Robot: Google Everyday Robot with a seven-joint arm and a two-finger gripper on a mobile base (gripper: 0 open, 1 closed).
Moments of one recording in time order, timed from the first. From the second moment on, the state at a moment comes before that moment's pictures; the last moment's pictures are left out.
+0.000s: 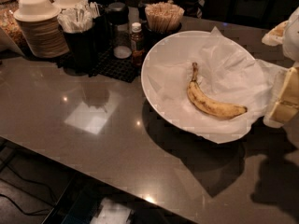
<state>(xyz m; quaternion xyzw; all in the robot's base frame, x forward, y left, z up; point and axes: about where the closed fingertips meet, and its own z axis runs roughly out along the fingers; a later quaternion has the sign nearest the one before) 0.438 -0.217 0.976 -0.60 0.78 -0.03 0.16</state>
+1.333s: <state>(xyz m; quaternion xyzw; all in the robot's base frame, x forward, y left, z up) 0.438 -0.137 0.943 -0.61 0.78 -0.09 0.14</state>
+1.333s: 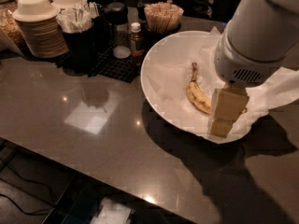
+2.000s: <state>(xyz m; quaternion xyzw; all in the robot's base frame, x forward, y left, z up) 0.476 -0.098 0.890 -0.61 0.79 -0.11 0.04</state>
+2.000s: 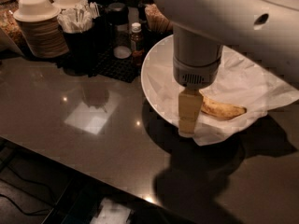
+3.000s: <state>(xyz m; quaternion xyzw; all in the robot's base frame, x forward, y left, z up) 0.525 -0.153 0.866 -0.55 0.82 0.04 0.17</state>
